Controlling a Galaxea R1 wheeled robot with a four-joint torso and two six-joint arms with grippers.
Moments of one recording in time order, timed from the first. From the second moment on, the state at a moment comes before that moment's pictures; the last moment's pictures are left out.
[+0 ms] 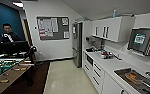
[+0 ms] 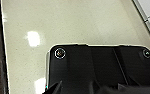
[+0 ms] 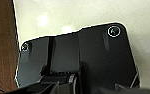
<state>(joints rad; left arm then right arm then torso) 1.50 2.99 -2.79 0.08 -0.22 -0.14 -1.52 3.01 -2.67 0.04 0.13 0.01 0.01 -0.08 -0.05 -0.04</state>
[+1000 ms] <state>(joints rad) 1.50 3.00 -2.79 0.08 -0.21 -0.14 -1.53 3.01 -2.68 0.04 0.13 0.01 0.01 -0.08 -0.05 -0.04</state>
